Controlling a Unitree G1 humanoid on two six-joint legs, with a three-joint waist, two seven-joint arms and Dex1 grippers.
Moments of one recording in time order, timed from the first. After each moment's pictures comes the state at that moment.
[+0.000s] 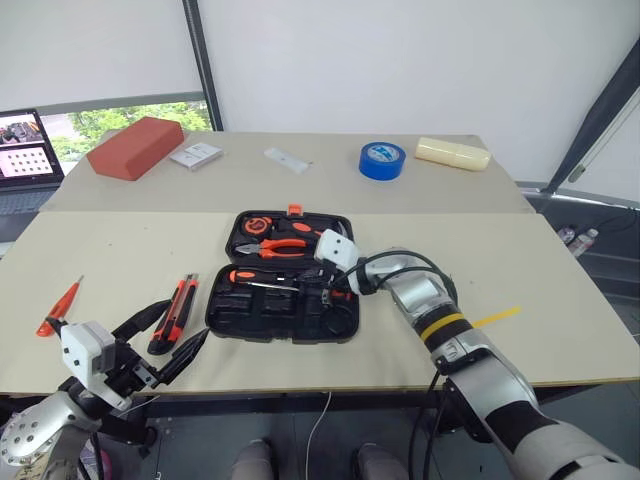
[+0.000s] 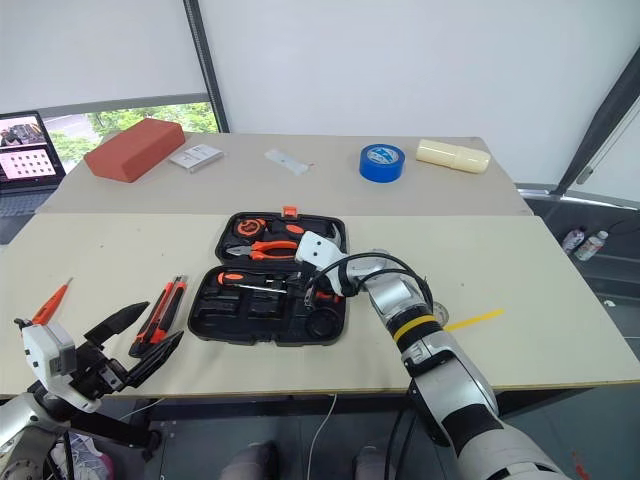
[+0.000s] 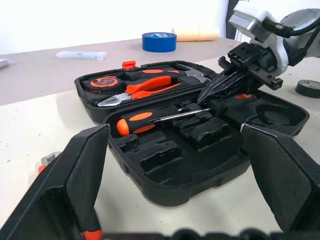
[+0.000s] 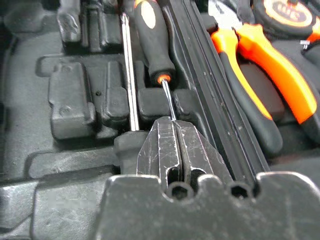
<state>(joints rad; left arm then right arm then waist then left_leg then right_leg) 0.33 0.52 0.46 -0.36 -0.62 0.07 -0.86 -0.91 -0.19 0.34 0.64 -0.06 0.11 0.94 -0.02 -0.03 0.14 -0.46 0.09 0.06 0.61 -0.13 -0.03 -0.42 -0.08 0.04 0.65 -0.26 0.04</state>
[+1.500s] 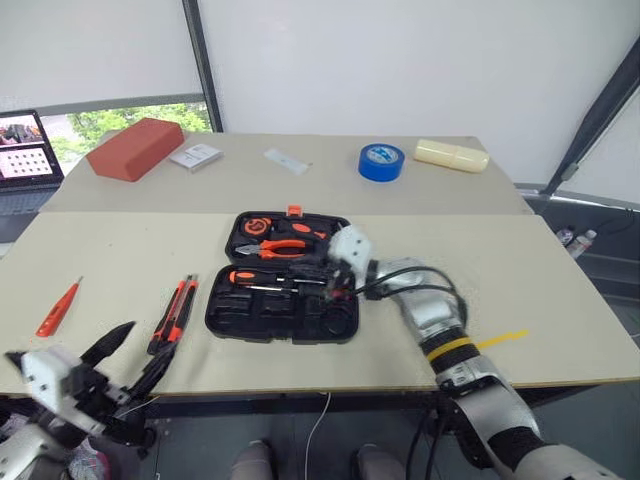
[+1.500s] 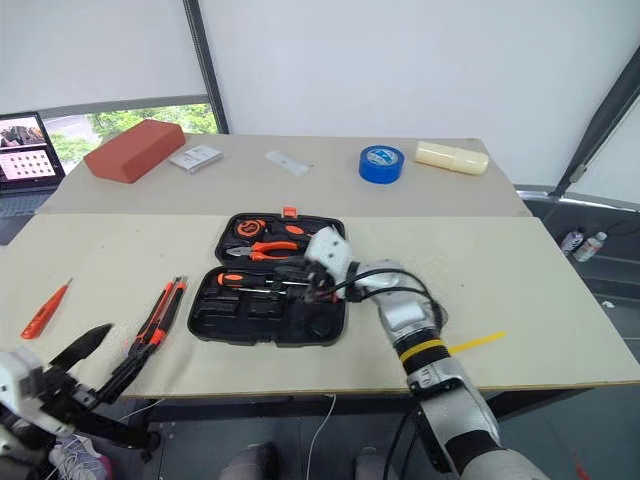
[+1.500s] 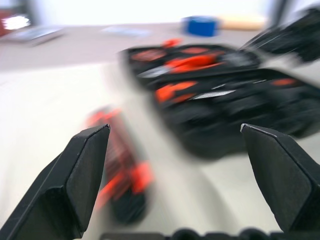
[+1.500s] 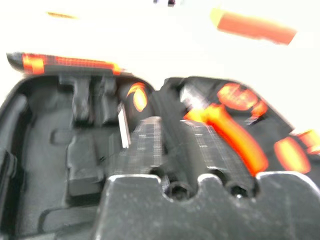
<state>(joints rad) 0.55 0.43 0.67 -0.27 -0.65 0.04 -0.79 -0.72 -0.26 0.14 0.41 0.18 -0.11 1.02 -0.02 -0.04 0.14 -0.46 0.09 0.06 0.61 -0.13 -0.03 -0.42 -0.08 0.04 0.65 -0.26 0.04</state>
